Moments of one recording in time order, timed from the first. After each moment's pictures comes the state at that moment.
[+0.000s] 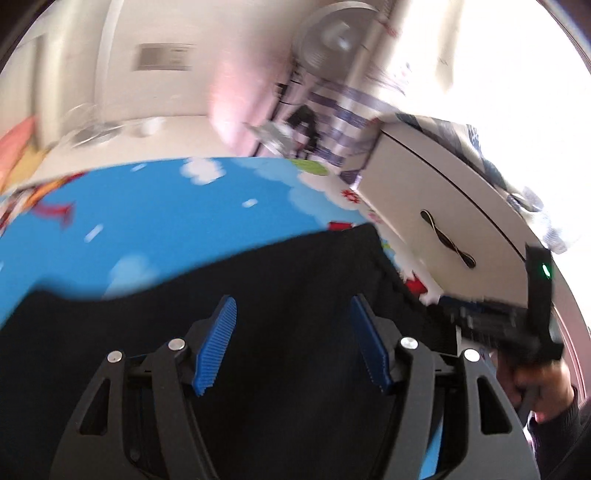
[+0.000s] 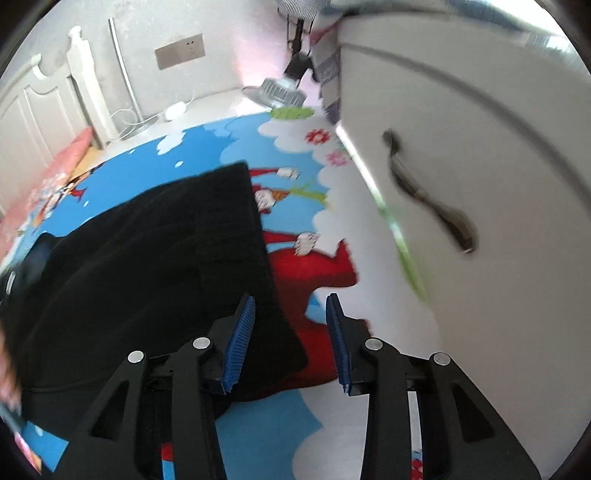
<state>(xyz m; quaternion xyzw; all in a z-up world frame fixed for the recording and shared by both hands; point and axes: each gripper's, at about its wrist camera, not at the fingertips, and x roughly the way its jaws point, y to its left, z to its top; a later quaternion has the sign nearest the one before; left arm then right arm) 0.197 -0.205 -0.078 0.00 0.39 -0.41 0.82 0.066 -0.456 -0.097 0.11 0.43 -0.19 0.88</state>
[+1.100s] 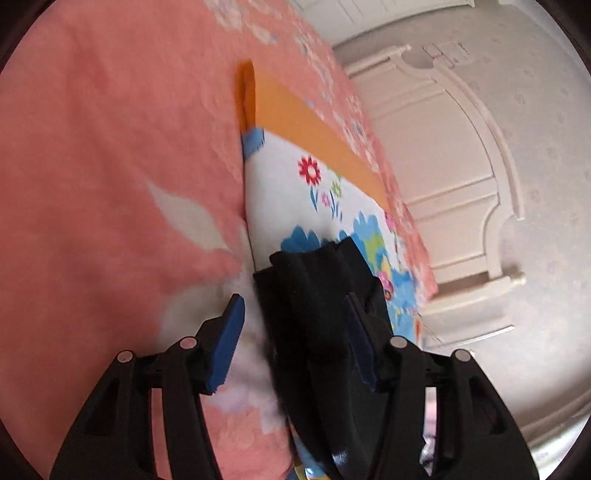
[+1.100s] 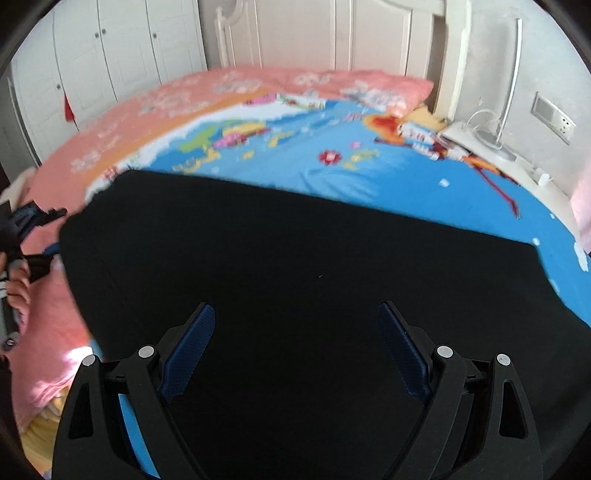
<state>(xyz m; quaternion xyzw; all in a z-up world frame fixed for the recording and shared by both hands) 0.013 0.450 -0.160 -0.56 0.26 0.15 0.77 0.167 0.015 -0.104 -0.10 0.44 0.24 0.86</state>
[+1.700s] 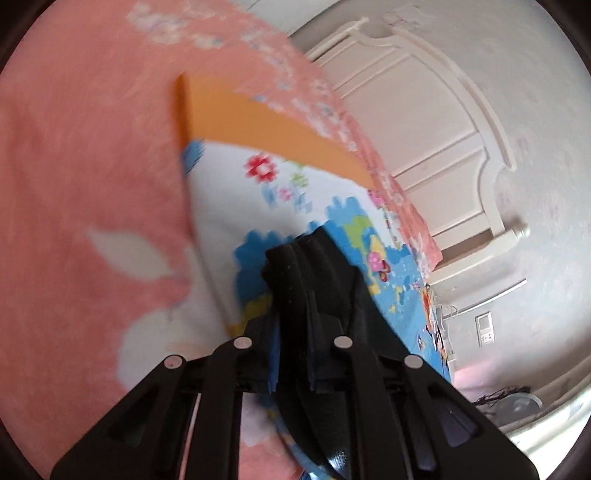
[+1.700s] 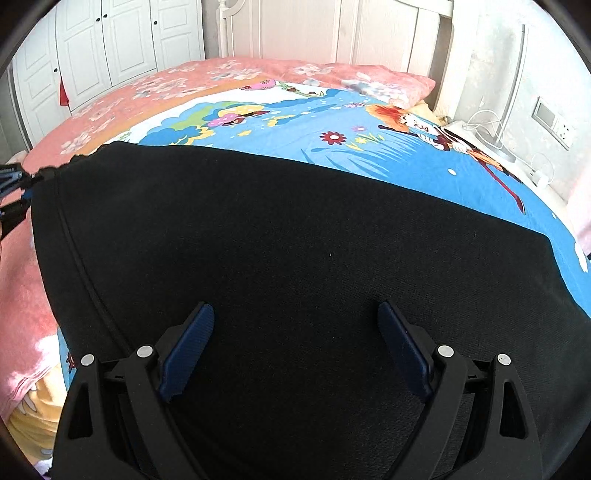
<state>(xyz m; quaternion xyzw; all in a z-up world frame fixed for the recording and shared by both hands) 0.040 0.426 -0.122 -0.46 0.28 0.12 0.83 0.164 0.023 -0.129 -0.12 0.43 0.23 0.87</state>
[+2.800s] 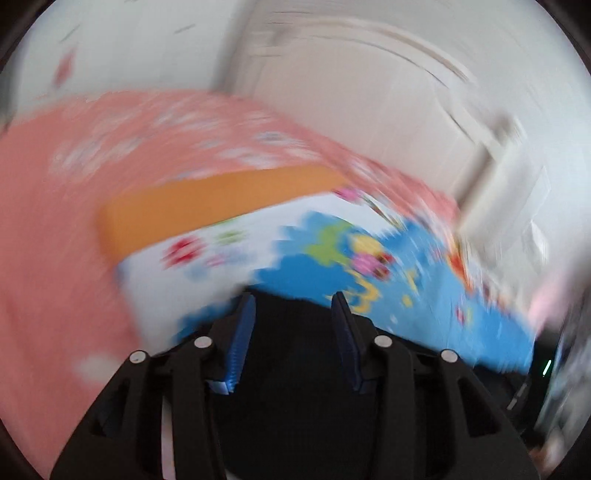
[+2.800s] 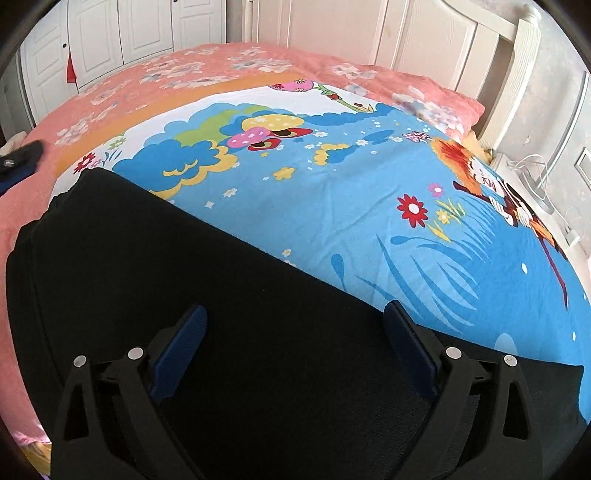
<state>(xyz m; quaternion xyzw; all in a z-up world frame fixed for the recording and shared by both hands) 0.119 0.341 -0.069 -0.18 0.31 0.13 0.93 0.252 0.127 -0.130 -0.17 0.44 0.25 0.85</state>
